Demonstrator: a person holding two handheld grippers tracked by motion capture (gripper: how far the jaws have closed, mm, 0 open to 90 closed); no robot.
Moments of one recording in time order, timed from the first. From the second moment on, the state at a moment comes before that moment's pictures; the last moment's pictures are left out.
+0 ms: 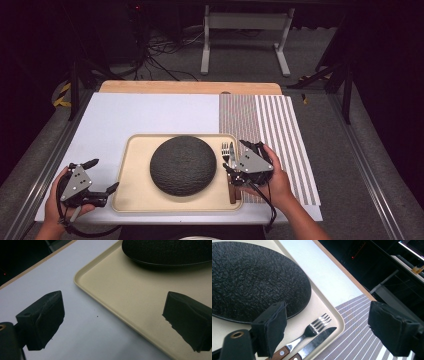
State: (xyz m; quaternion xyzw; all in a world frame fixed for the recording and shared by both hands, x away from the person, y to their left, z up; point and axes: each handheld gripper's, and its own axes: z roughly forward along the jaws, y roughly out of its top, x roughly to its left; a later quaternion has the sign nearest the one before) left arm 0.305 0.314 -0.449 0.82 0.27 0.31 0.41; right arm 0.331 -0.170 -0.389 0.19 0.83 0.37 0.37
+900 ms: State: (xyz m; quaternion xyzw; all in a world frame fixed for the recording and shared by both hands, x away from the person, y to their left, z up) left arm 0.309 0.310 -0.451 0.82 0.27 0.30 0.40; right arm 0.316 -0.214 -0.411 0.24 0.82 0.38 0.36
